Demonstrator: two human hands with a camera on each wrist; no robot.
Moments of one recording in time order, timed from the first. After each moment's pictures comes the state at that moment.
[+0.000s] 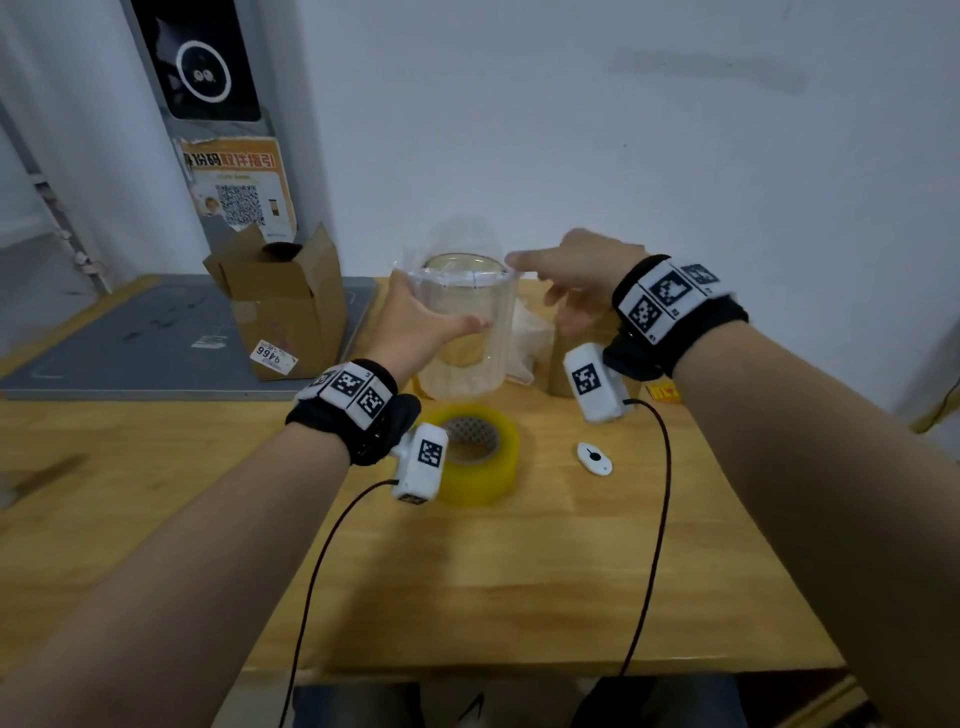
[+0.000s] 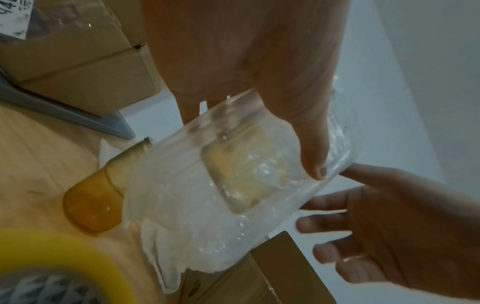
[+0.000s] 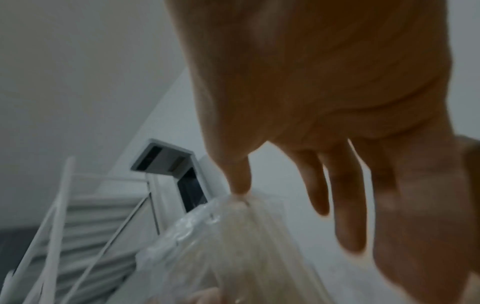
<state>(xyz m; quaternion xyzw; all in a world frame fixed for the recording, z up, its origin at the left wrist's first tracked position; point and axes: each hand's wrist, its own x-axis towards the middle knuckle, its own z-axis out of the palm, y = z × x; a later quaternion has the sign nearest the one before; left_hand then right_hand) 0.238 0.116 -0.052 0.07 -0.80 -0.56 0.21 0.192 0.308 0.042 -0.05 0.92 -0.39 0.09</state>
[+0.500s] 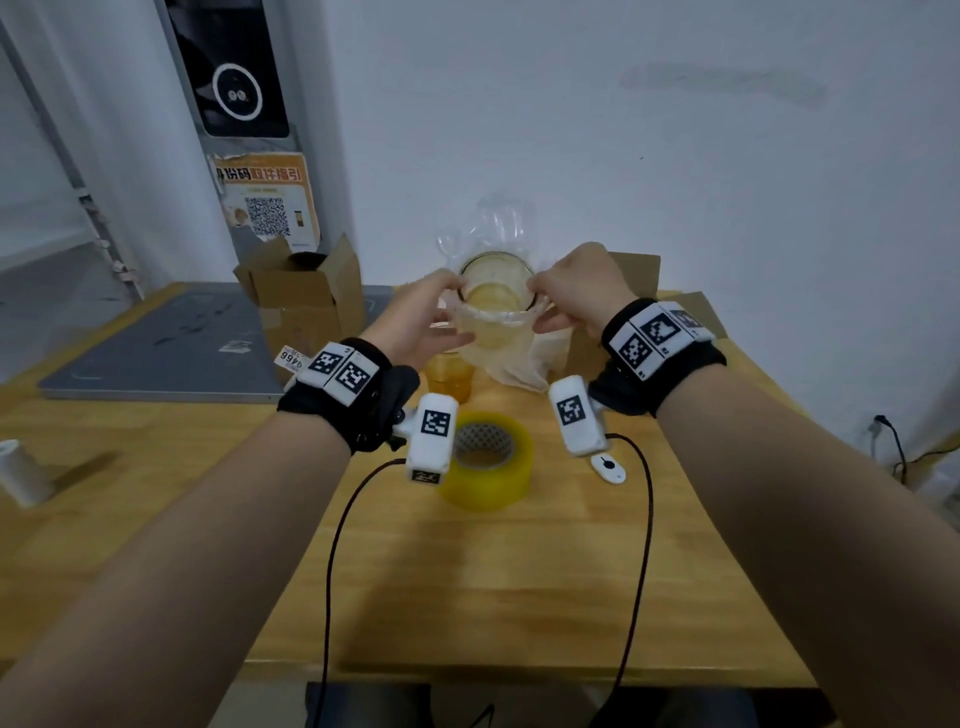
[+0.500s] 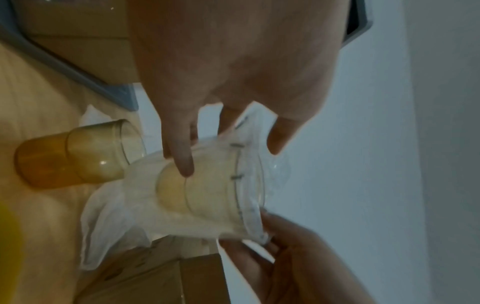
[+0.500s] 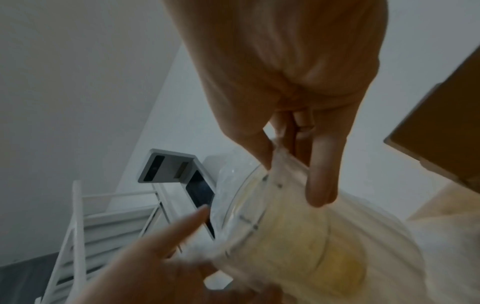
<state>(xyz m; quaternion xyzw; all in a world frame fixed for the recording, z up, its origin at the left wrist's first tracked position) 0.247 0.110 -0.022 0.09 -0.64 -0.76 0.09 0.204 0.294 0.022 -0.08 0.84 -0.54 0.01</state>
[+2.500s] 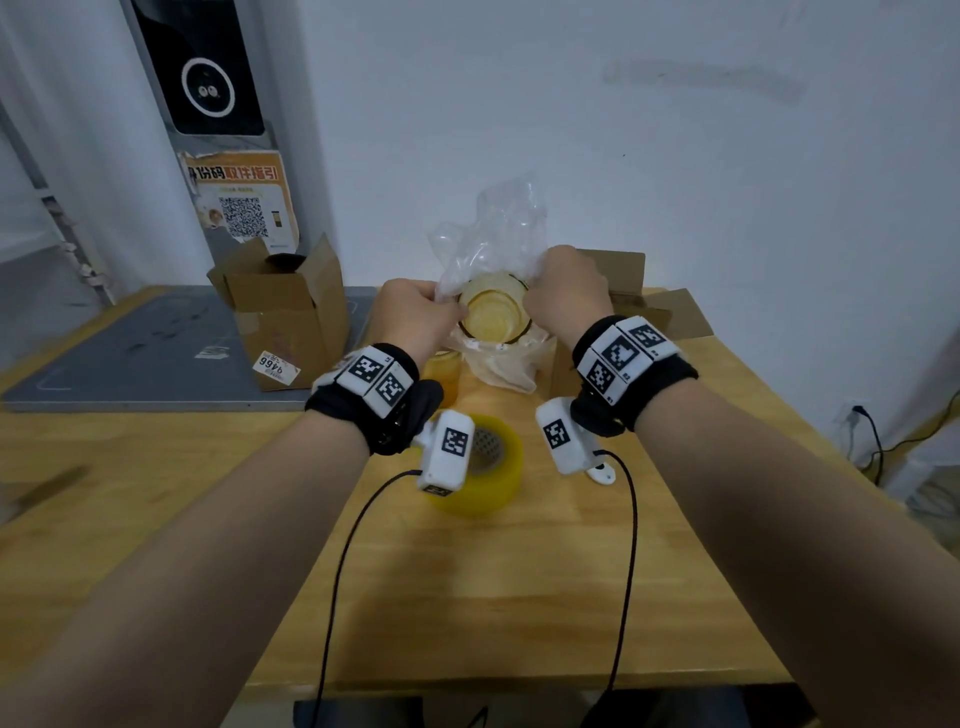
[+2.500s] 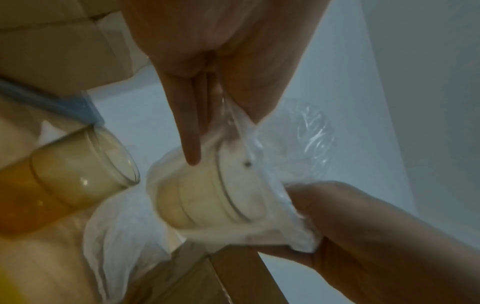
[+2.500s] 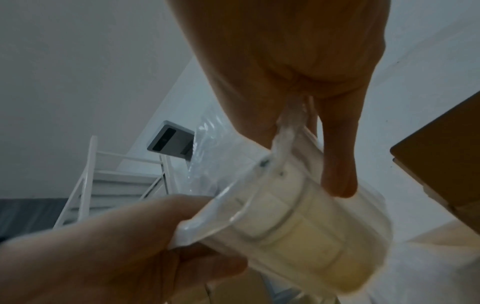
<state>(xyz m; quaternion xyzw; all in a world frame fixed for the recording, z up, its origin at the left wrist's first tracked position) 0.235 0.125 -0.029 0.12 -0.81 -0.52 0.23 0.201 0.288 0.013 -0.10 0.94 -0.30 -0.13</state>
